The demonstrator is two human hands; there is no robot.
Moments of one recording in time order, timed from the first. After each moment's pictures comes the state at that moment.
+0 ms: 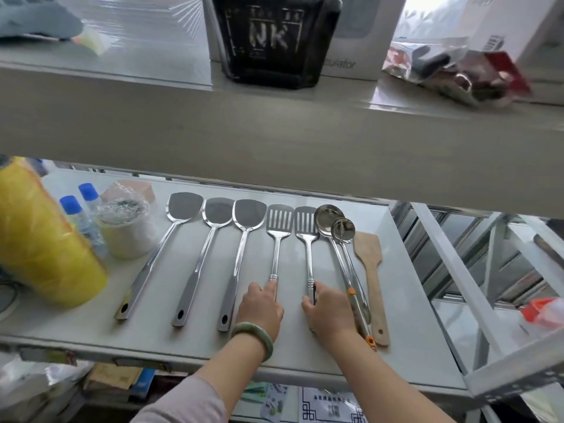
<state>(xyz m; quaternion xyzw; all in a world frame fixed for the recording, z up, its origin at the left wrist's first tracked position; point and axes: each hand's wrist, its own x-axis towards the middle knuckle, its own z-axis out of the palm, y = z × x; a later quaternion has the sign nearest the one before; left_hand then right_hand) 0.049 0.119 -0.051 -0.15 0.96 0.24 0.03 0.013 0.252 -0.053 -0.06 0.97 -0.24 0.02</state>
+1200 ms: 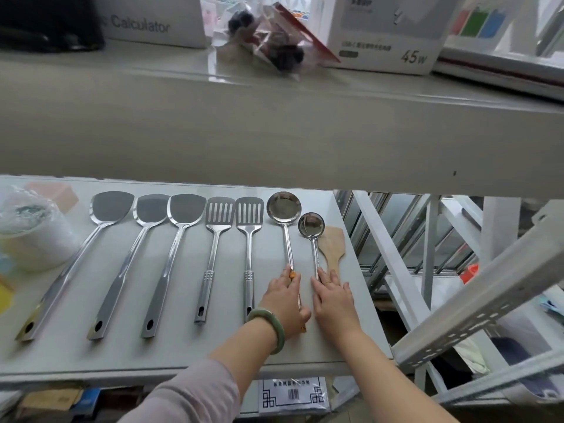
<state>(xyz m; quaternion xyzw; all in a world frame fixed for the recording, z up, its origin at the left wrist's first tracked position) 0.015 0.255 -0.044 0.06 0.96 0.22 0.13 -0.002 0.384 -0.070 -0.06 0.98 -0.18 0.06</state>
